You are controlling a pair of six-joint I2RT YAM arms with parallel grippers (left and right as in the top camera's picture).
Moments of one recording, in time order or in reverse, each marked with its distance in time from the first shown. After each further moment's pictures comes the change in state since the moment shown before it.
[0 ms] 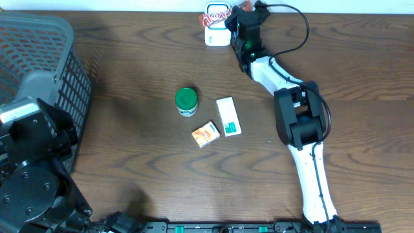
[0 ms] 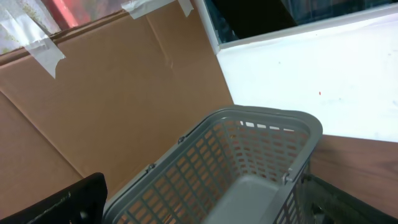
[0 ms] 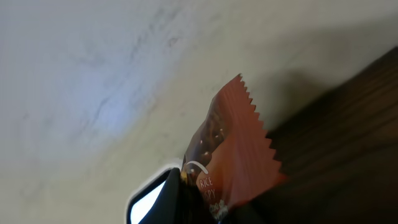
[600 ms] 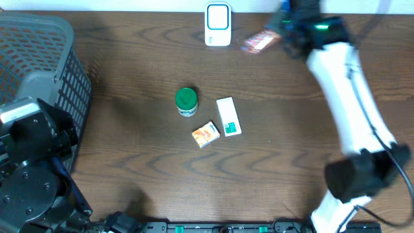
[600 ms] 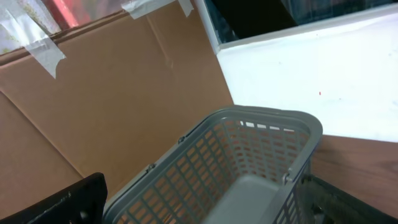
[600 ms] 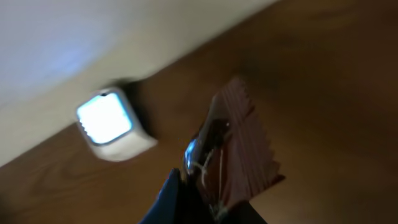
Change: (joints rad) left arm 0.000 0.000 0.000 0.000 0.000 0.000; right arm -0.134 -0.704 0.012 -1.322 0.071 -0.212
